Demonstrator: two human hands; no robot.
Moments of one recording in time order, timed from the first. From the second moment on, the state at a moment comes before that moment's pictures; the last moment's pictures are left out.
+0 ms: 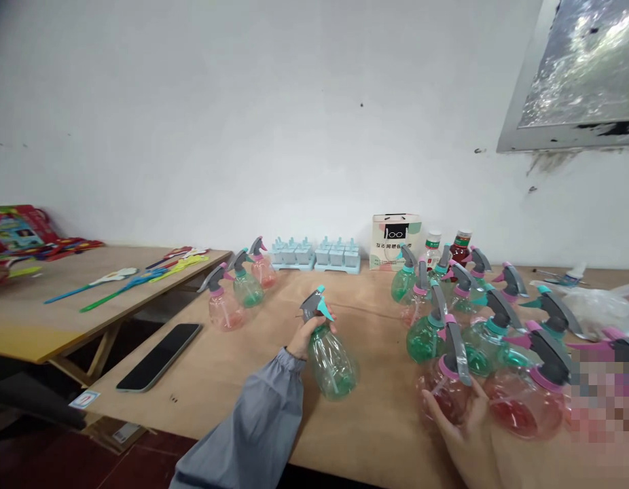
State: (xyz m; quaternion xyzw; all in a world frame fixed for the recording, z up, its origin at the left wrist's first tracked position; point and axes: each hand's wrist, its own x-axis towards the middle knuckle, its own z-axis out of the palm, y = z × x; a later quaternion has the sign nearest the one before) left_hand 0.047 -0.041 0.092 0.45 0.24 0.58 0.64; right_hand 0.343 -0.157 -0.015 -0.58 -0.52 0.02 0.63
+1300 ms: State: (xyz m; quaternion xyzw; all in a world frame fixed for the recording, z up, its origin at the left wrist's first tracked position) left_hand 0.040 -0.040 0.095 0.50 0.20 0.53 0.65; right_hand 0.262 -0.047 -0.002 -0.51 -0.60 0.09 0.61
